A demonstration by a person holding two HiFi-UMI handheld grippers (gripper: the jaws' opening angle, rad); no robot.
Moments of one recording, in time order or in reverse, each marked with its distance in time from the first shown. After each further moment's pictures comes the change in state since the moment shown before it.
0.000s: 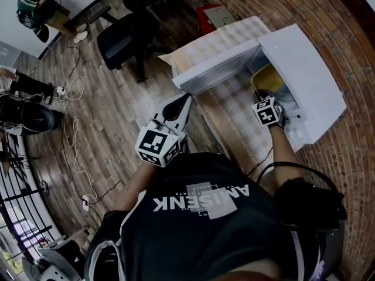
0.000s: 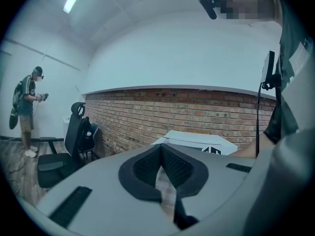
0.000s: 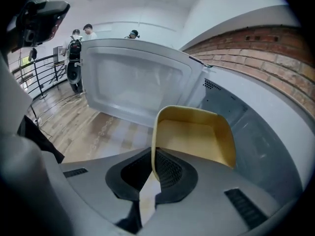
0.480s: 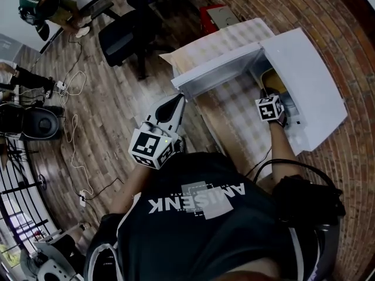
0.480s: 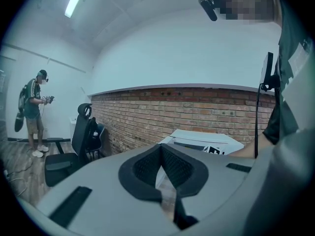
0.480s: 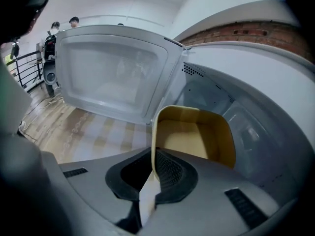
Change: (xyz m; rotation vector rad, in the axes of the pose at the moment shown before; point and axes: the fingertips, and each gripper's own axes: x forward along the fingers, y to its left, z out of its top) left arm -0.003 0.015 0.000 0.003 0.009 0.070; right arm 0.023 -0.054 -0.015 0.068 0.050 -0.138
